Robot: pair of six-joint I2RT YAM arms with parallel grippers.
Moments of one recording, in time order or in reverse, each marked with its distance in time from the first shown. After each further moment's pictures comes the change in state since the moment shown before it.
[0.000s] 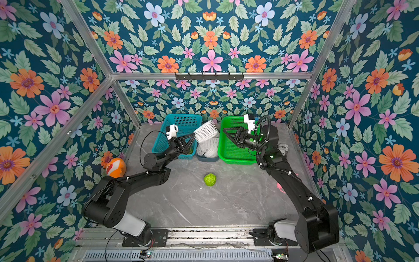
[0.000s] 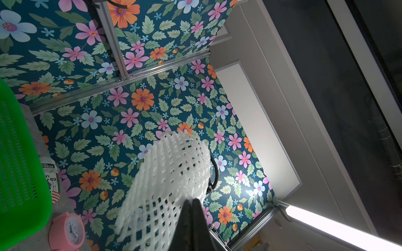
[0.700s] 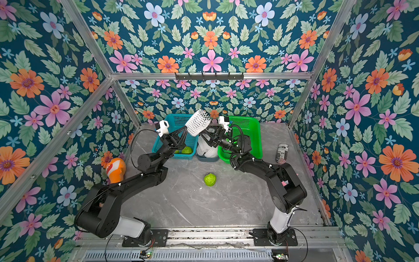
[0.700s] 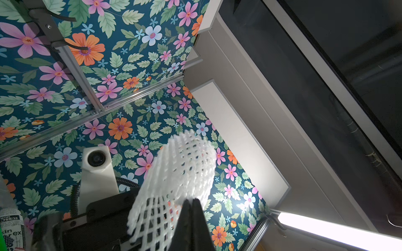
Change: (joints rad) left arm 0.000 -0.095 0.019 0.001 -0.119 0.036; right arm 0.242 0.430 0.066 0.891 0.149 0.505
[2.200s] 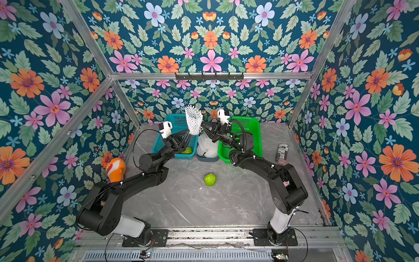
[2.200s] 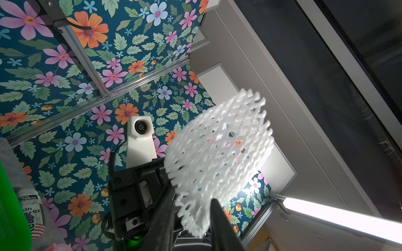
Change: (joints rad) left arm 0.002 0.024 -0.007 0.000 0.089 0.018; right arm 0.008 -0.020 0.085 0.037 -0.023 0.116
